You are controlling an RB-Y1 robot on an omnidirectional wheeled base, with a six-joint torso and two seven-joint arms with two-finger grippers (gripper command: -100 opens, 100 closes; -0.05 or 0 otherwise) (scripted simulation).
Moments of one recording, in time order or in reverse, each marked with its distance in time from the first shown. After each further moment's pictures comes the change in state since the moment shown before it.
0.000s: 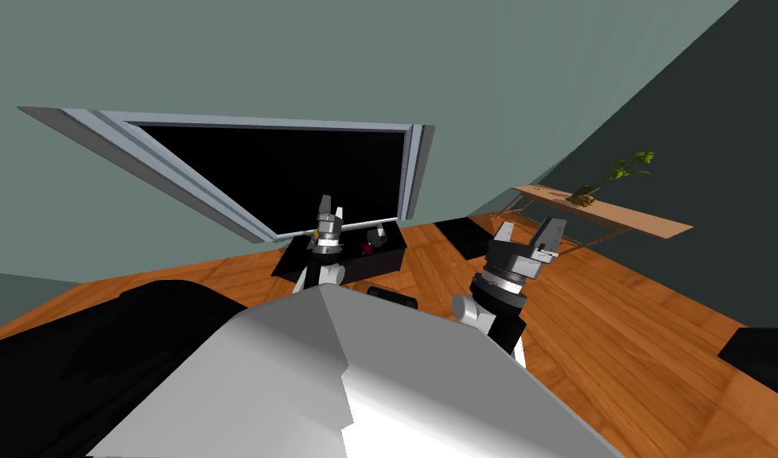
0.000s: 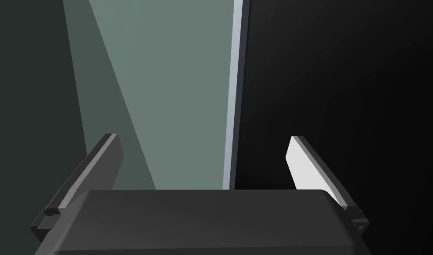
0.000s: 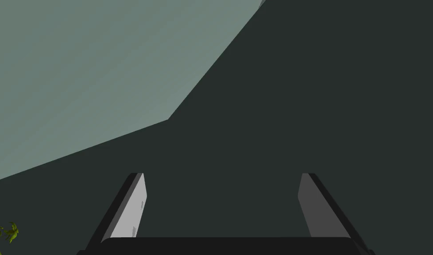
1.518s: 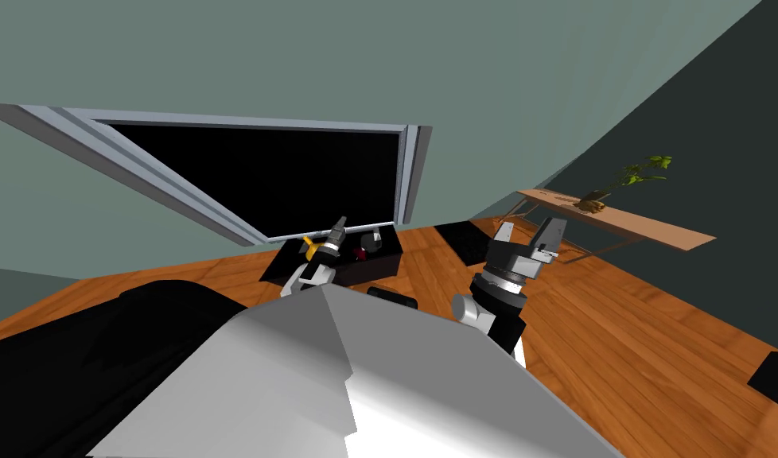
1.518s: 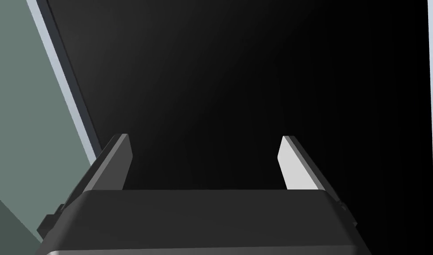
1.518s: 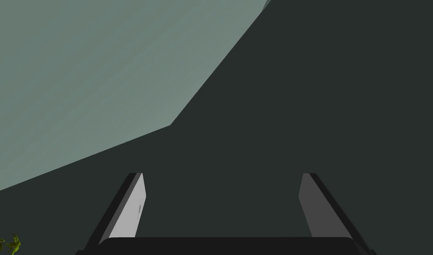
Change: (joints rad) left arm -0.001 0.240 0.048 0.170 0.058 0.341 0.016; right arm 0.000 0.000 0.000 0.000 0.000 0.000 0.000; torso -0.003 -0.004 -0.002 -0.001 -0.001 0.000
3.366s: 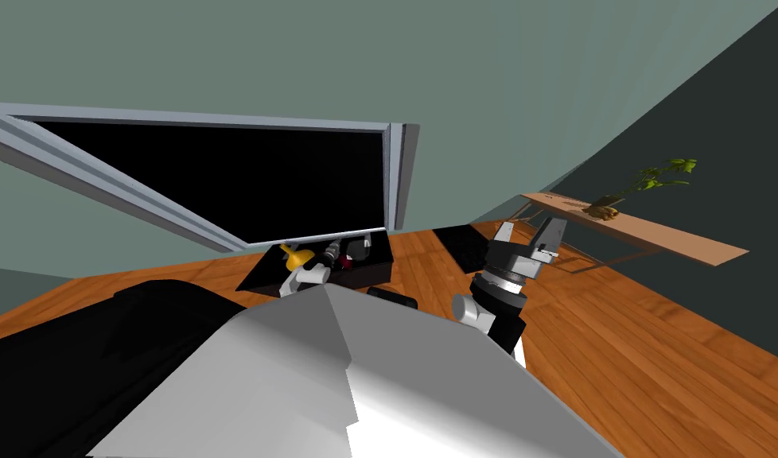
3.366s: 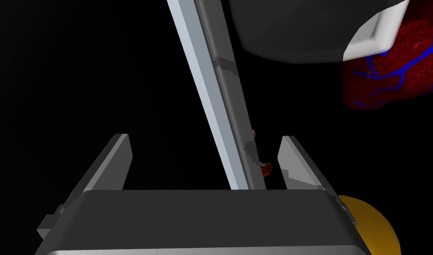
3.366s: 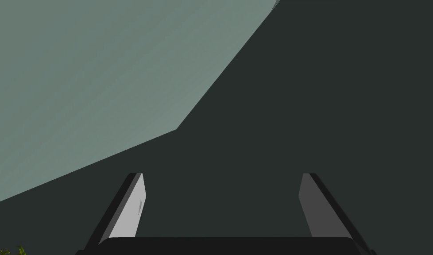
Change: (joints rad) left arm -0.059 0.041 0.102 0.235 0.112 0.527 0.065; right arm 0.000 0.000 0.000 0.000 0.000 0.000 0.000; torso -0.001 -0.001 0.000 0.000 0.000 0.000
